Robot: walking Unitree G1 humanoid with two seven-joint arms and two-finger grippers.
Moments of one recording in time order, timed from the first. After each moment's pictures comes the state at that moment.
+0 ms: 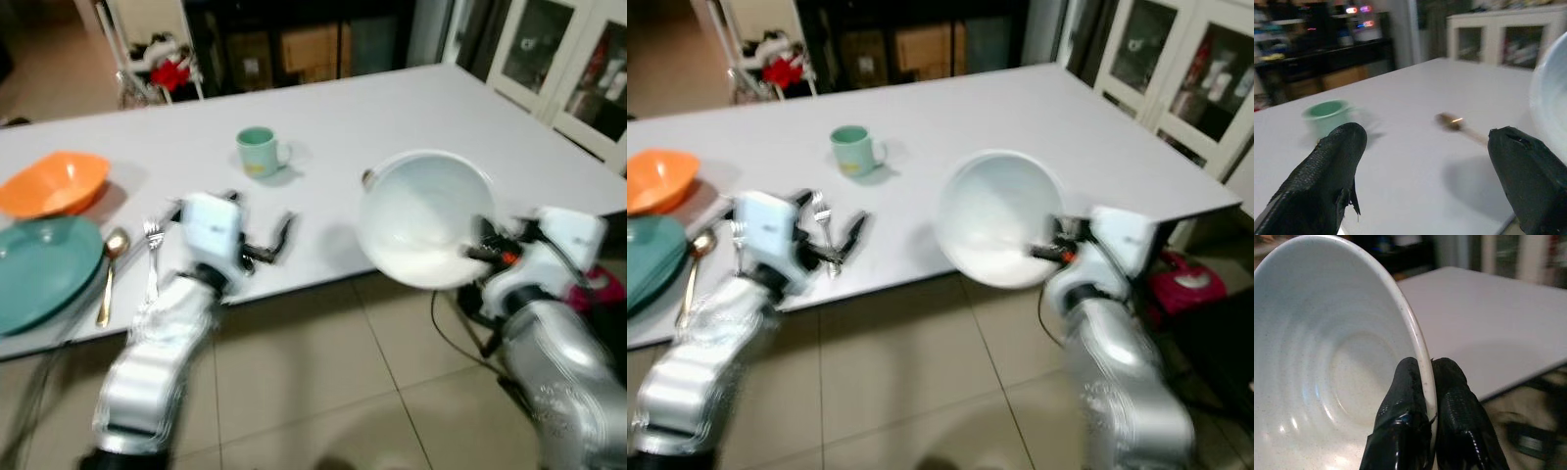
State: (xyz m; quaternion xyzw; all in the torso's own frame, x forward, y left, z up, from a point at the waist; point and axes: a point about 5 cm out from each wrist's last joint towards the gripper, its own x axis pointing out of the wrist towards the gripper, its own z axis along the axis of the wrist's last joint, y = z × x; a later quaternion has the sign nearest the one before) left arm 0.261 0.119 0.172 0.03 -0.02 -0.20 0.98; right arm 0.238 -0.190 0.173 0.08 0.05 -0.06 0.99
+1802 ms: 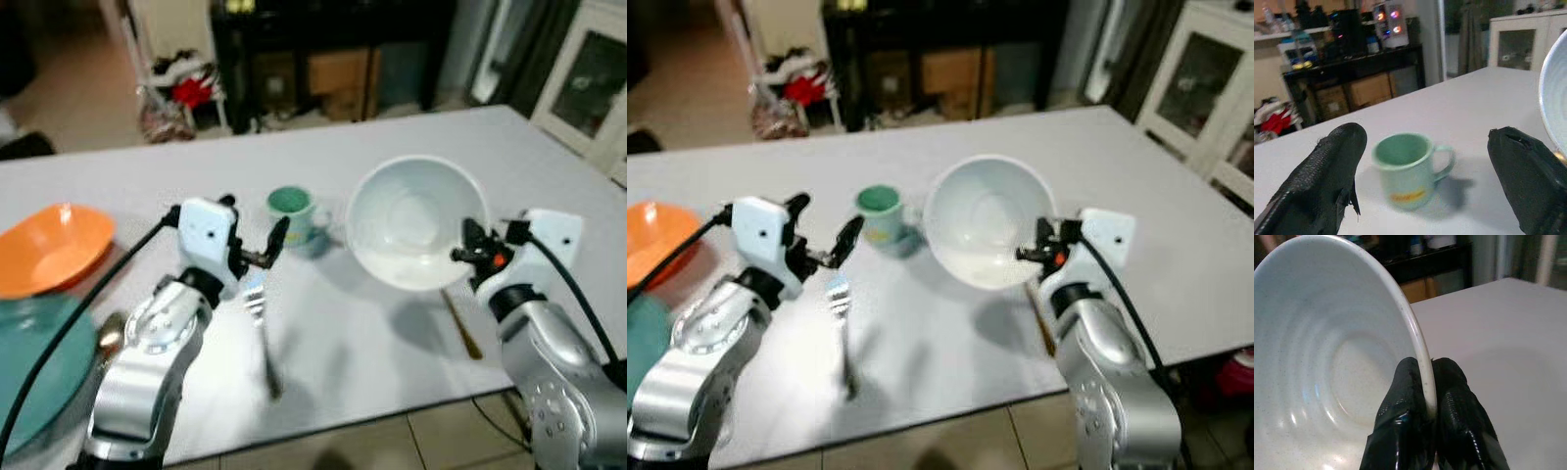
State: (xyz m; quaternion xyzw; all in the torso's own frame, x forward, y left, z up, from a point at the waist) left arm 0.260 0.134 0.172 0.04 -0.02 -0.18 0.98; right arm 0.241 -0.175 0.173 0.09 0.05 -0.02 0.99
